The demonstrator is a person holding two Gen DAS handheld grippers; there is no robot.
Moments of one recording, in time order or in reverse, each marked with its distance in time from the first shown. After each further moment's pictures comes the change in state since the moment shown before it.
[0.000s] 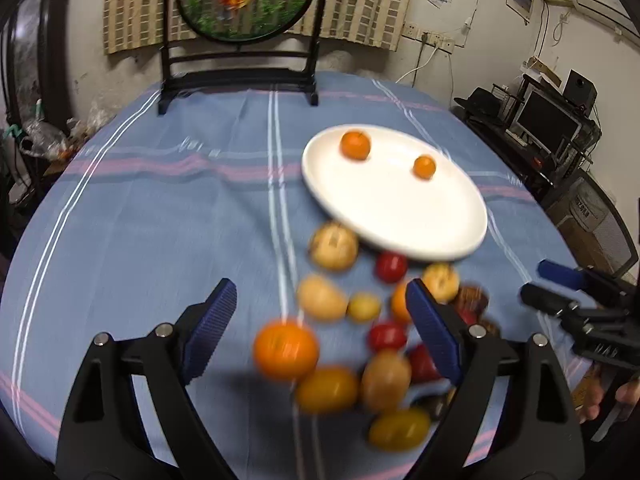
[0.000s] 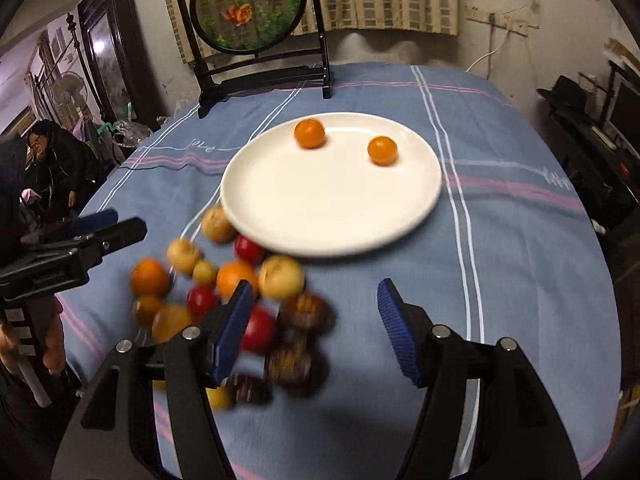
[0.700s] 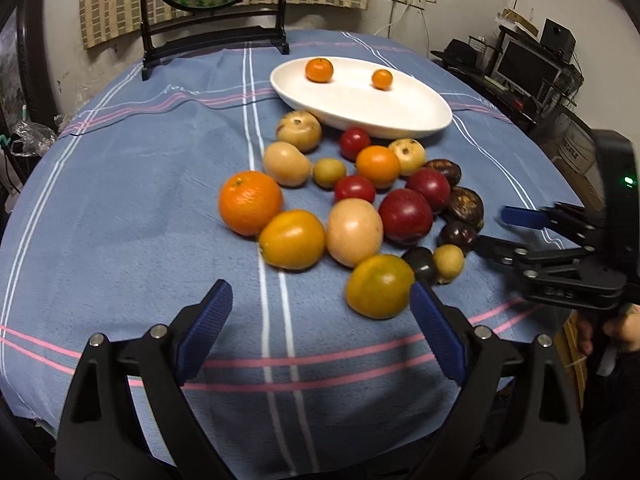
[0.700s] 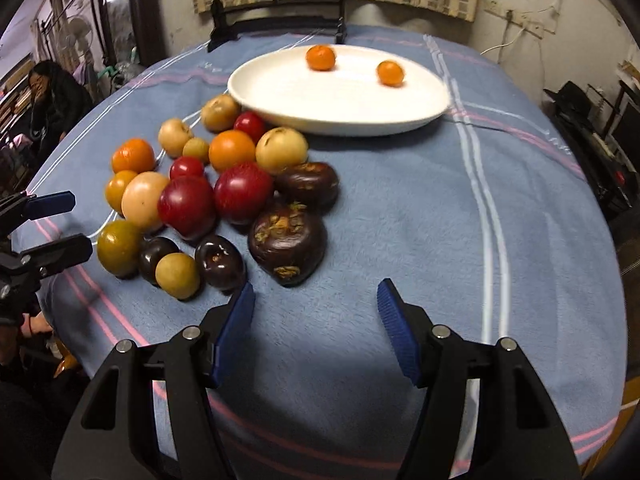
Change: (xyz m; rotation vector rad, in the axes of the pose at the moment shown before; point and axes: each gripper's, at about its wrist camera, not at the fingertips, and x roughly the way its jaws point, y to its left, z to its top) left arm -0.016 -0.025 -0.080 0.109 0.114 -0.037; right arm 0.040 0.013 -0.056 -0.154 0.112 -0.037
